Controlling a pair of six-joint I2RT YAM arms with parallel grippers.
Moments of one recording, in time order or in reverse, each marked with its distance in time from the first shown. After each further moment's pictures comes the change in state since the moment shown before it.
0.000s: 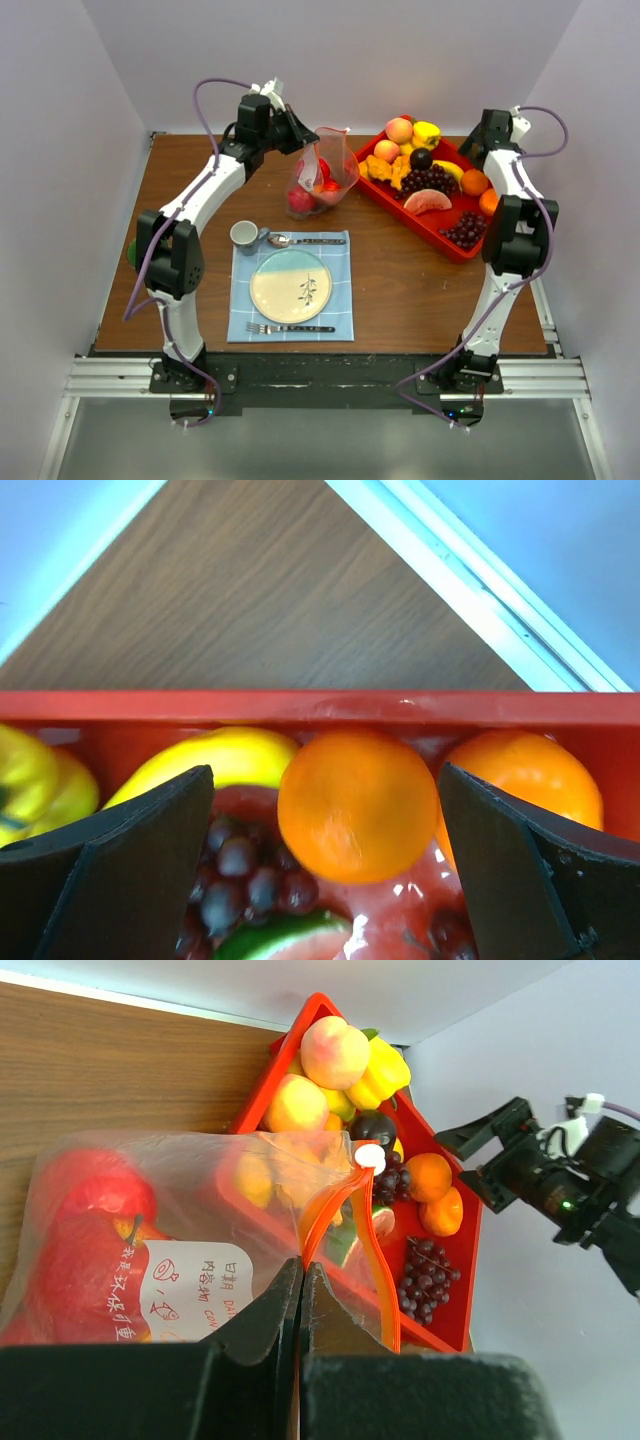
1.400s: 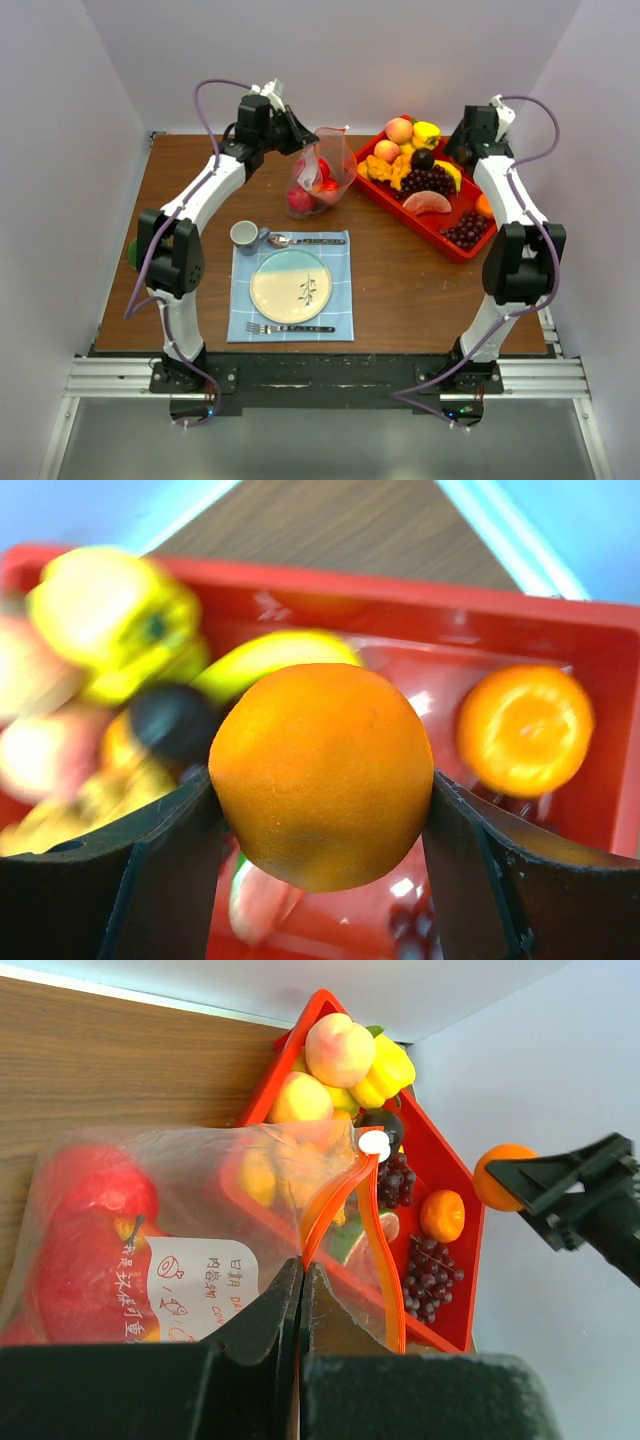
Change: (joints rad) left arm 0.004 0.009 0.000 0.000 0.007 0.002; right arm 0.136 -0.280 -0.170 -0.045 -0.005 -0.024
